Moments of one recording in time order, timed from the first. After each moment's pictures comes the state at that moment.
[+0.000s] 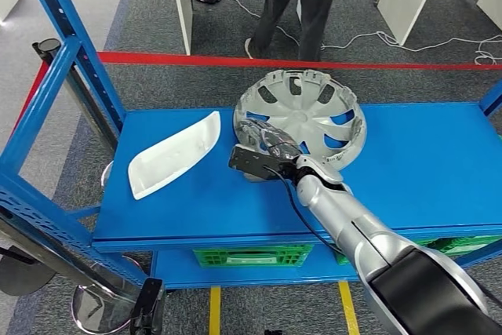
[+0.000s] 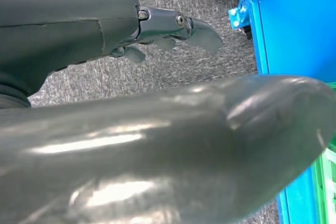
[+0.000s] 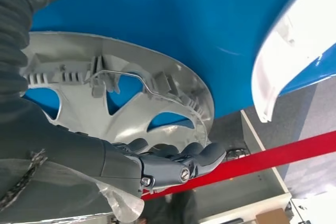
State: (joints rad) left arm -0.02 -0.09 -0.33 -0.47 0.13 0.40 -0.12; right arm -0.89 0.16 0.62 -0.41 0.55 -0.13 -0.21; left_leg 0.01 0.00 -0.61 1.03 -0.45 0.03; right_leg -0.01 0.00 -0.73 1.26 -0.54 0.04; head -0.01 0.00
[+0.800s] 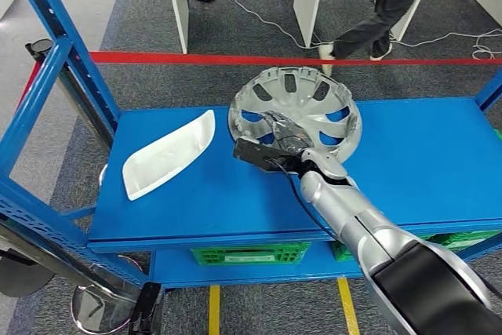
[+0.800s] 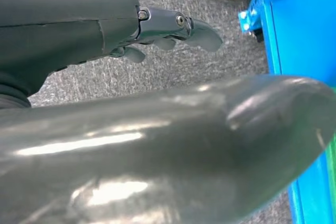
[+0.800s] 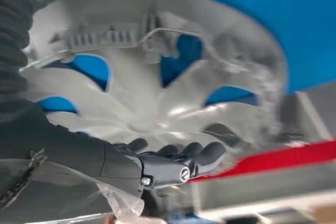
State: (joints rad) left arm 0.00 -0.09 -0.32 -0.49 0.10 0.42 -0.10; right arm -0.91 0.14 0.63 -0.40 0.66 -0.18 -0.01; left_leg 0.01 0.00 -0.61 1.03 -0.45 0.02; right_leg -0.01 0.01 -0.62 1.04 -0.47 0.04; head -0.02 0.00
